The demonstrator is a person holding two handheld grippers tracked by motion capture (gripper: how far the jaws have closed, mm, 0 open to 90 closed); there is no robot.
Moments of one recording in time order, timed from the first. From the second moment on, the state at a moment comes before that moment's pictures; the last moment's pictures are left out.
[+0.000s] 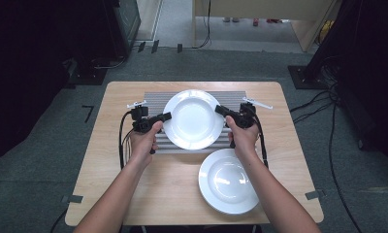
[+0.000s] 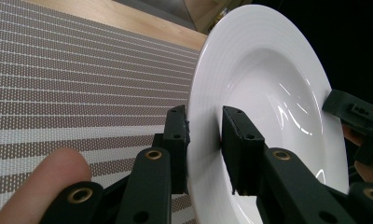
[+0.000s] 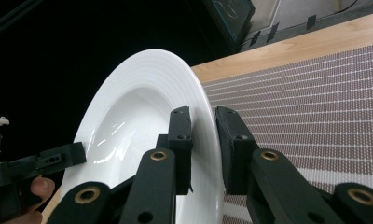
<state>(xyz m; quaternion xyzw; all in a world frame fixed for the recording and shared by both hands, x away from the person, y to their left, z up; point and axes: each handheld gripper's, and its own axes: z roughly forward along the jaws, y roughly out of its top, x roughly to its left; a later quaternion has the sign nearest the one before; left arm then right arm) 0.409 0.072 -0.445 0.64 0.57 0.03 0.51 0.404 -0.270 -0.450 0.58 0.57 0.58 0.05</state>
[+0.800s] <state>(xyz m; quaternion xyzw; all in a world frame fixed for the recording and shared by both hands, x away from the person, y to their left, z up) 0.467 0.061 -0.485 0.64 0.63 0.01 0.45 0.460 -0.266 -0.497 0.65 0.56 0.51 0.01</state>
